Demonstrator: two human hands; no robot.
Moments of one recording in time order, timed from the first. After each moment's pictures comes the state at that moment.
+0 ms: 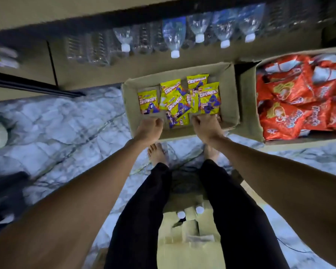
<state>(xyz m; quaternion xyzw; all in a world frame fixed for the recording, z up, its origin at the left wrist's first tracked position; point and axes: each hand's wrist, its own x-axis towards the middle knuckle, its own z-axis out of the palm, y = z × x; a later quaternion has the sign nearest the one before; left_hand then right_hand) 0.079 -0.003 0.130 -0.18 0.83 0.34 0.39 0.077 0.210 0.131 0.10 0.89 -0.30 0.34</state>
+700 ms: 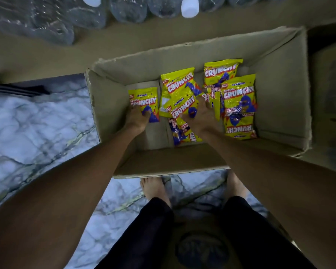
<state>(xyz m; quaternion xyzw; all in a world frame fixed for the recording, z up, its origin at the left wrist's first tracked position) 0.021 -0.057 -0.172 -0.26 0.86 0.29 0.33 0.032 0.165 -0.150 0.16 0.88 -0.33 0.31</state>
